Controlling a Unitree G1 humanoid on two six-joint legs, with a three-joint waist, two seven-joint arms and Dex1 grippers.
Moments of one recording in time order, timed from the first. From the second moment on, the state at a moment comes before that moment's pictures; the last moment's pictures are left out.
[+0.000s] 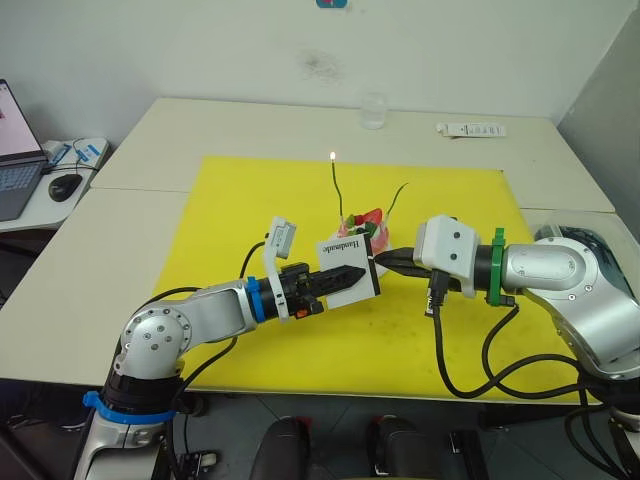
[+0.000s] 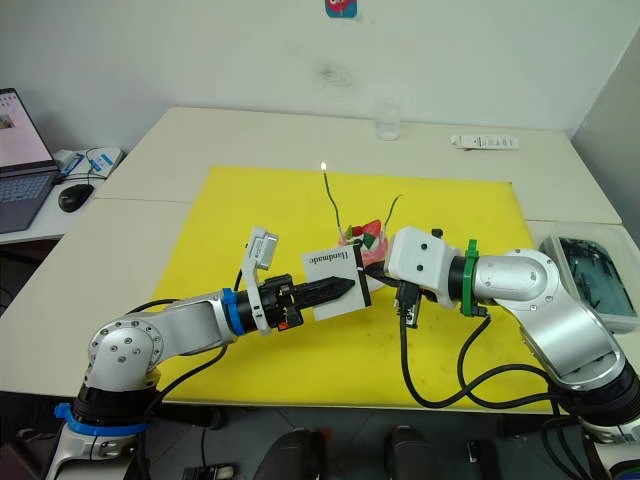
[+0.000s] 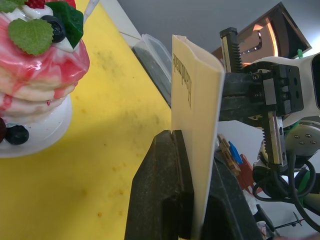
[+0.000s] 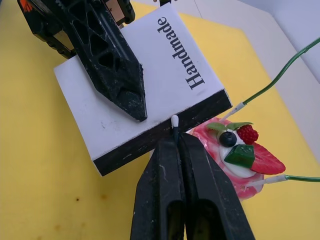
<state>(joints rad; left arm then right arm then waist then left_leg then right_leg) -0.38 0.51 0.01 -0.30 -1.53 1.04 -0.16 -0.52 -0.79 0.22 -0.60 0.26 0.63 0.86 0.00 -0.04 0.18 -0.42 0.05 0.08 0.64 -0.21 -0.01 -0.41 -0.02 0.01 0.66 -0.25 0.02</state>
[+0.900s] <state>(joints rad) -0.63 0.53 0.20 -0.18 -1.92 0.93 -0.01 -0.37 -1.08 0.18 -0.60 0.20 0.45 1.15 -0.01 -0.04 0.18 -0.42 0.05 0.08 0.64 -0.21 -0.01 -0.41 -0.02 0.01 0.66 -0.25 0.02</state>
